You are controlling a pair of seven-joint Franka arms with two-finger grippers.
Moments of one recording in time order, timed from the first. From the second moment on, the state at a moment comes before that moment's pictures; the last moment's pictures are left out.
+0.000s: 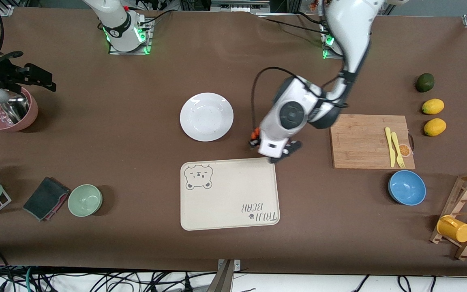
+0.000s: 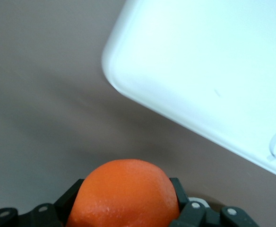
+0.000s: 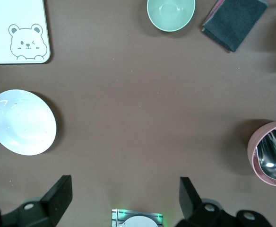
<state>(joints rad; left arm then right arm) -0.60 0.67 -0.07 -1.53 -0.21 2.16 -1.14 0.03 0.04 -0.01 -1.54 0.04 1.44 -0.03</state>
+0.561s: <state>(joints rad) -0.83 0.83 -0.07 -1.38 -0.21 2.27 -1.37 0.03 0.04 -0.01 -1.54 0.04 1.44 -0.03</state>
